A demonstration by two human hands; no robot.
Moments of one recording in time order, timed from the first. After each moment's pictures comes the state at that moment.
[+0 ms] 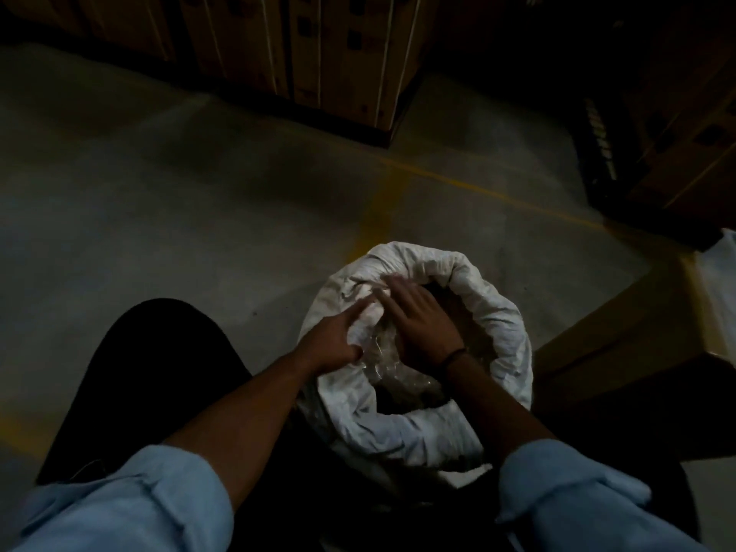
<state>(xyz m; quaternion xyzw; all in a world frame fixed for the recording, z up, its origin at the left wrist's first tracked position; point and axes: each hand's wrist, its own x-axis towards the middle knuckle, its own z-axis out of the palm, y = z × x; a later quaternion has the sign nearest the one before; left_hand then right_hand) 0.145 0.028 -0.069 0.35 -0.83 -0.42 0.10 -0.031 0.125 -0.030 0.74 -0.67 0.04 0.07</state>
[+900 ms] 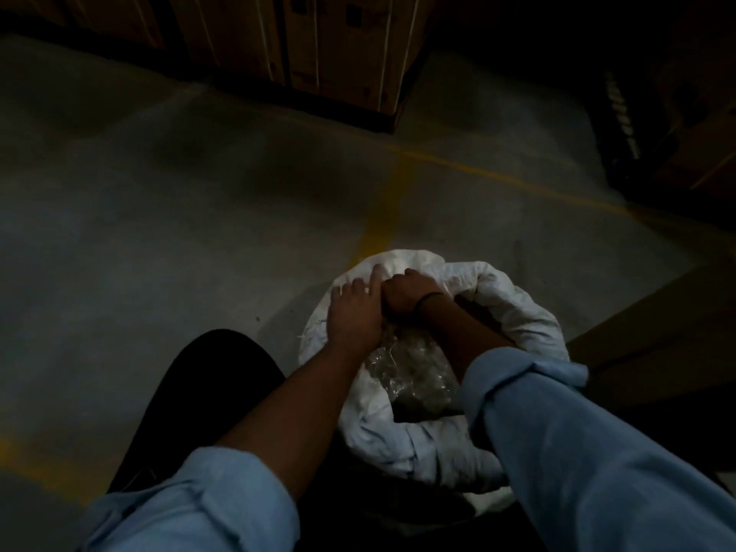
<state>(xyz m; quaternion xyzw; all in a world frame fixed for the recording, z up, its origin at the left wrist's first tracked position) 0.077 -0.016 -0.068 0.46 -0.89 -0.07 0.00 -0.047 -0.009 -0.035 0.67 -0.70 -0.19 -0.12</state>
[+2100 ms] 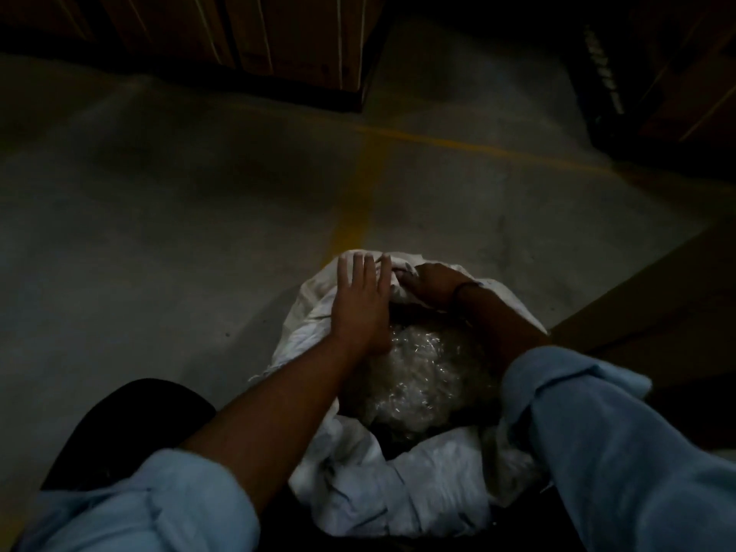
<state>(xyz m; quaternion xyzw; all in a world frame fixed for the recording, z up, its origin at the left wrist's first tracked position) 0.001 -0.037 -0.097 0.34 -0.94 0.06 -0.06 -0.166 -0.001 -0.074 0.51 -0.82 0.02 -0.27</state>
